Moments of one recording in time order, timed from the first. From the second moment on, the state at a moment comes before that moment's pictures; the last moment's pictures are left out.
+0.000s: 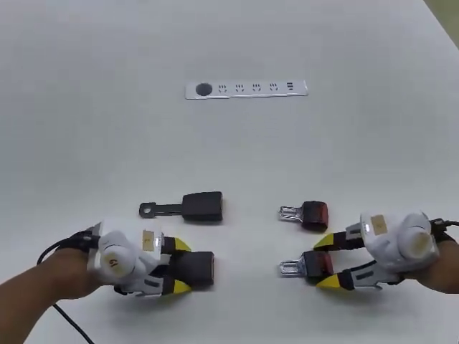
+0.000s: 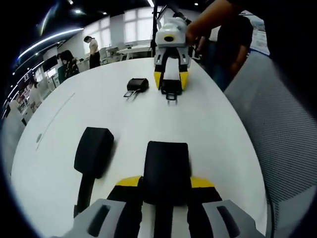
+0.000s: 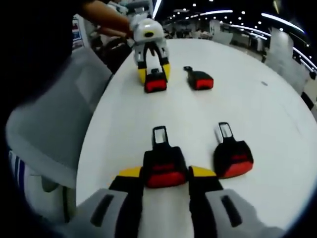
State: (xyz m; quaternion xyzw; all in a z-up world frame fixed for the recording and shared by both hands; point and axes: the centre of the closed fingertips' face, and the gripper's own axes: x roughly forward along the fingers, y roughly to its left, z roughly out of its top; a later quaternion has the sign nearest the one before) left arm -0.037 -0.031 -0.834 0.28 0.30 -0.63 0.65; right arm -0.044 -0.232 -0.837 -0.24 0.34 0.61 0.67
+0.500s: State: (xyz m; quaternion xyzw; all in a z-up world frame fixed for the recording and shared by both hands) left arm -0.035 -0.032 -0.835 0.28 0.31 -0.63 0.65; right arm -0.042 -0.233 -0.838 -0.19 0.31 0.61 0.70
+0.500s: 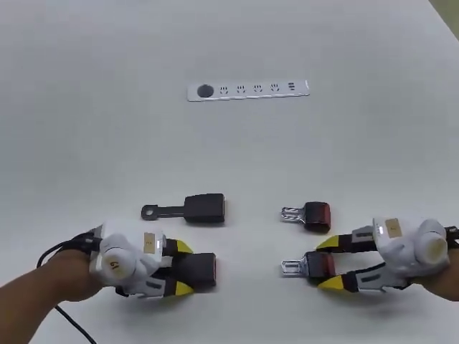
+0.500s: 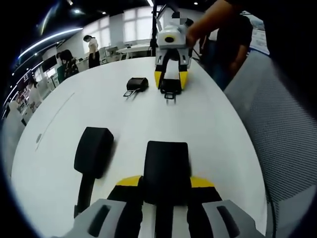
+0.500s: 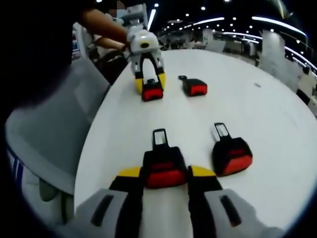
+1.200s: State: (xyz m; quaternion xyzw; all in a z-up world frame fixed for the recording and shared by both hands) left arm -0.033 -0.032 -0.838 0.29 0.32 -0.63 0.65; right arm -0.040 -0.226 -0.834 -0.16 0.28 0.61 0.72
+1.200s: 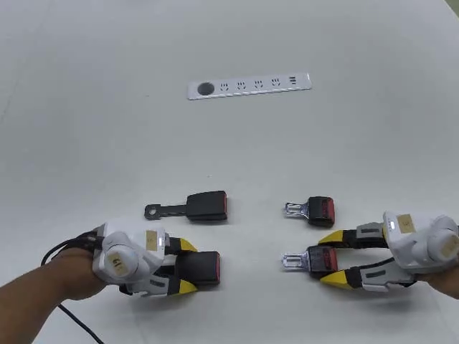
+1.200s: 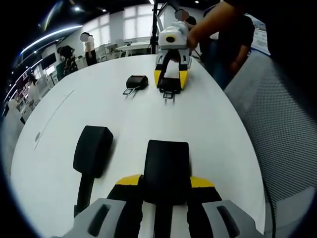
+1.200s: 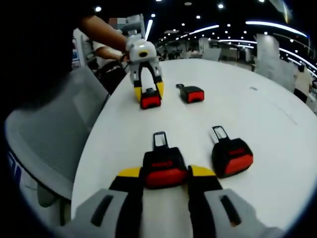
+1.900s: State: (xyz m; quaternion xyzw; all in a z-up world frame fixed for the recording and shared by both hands) left arm -0.034 -0.032 -0.840 0.29 0.33 -0.63 0.64; right arm -0.039 -0.184 -0.836 -0.13 0.26 0.63 0.72
